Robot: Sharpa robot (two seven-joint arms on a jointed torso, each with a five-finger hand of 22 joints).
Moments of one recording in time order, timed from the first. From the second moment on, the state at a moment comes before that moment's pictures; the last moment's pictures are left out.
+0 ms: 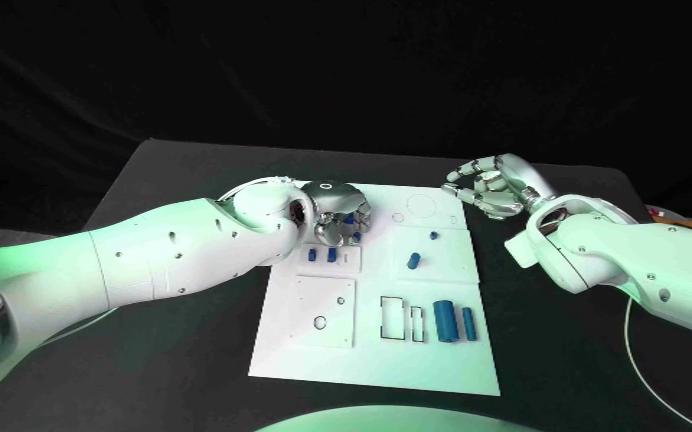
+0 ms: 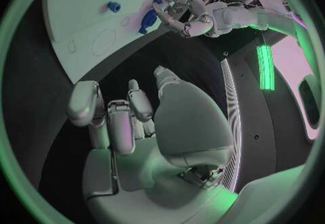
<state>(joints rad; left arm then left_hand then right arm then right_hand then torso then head) 1.18 -0.60 -0.08 1.35 -1.63 -0.11 0.04 1.51 -0.26 0.50 0.21 0.19 0.90 0.16 0.32 0.34 0.95 0.11 0.43 0.10 1.24 0.04 1.29 0.81 0.17 0.95 0.14 1.01 0.66 1.20 -0.95 -0.15 1.55 -0.78 -0.57 0.12 1.28 -0.11 0.12 0.29 0.28 0.82 0.16 0.27 0.39 1.29 0.08 1.26 1.21 1.47 0.01 1.47 1.31 0.09 1.33 0.11 1.15 1.23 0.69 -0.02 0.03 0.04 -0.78</state>
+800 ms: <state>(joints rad) 1.18 -0.58 -0.08 1.33 -1.64 -0.07 0.02 1.52 -0.25 0.54 0.20 0.19 0.92 0.16 0.31 0.33 1.00 0.10 0.43 0.10 1.27 0.03 1.33 0.85 0.17 0.95 0.13 1.06 0.69 1.20 -0.95 -0.15 1.55 -0.78 -0.57 0.12 1.28 -0.11 0.12 0.29 0.28 0.82 0.16 0.27 0.39 1.29 0.08 1.26 1.21 1.47 0.01 1.47 1.31 0.09 1.33 0.11 1.15 1.23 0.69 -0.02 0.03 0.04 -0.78</state>
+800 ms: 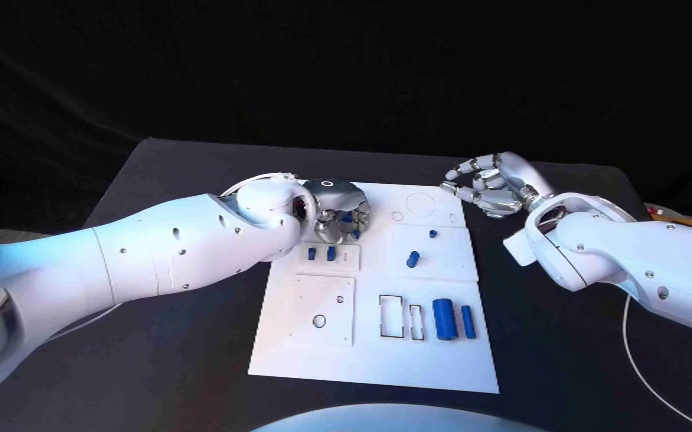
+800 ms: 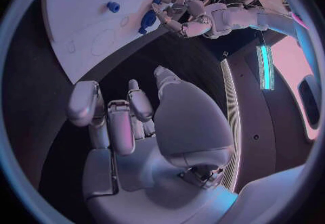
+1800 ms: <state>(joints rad) 1.18 -0.59 -0.08 1.35 -1.62 -0.09 0.03 1.52 -0.24 0.56 0.15 0.19 0.99 0.15 0.31 0.33 1.07 0.08 0.42 0.11 1.33 0.01 1.38 0.92 0.17 1.01 0.11 1.16 0.83 1.20 -0.95 -0.15 1.55 -0.78 -0.57 0.12 1.28 -0.11 0.12 0.29 0.28 0.82 0.16 0.27 0.39 1.29 0.08 1.26 1.21 1.47 0.01 1.47 1.31 0.09 1.33 0.11 1.15 1.23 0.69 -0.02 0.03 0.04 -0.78</state>
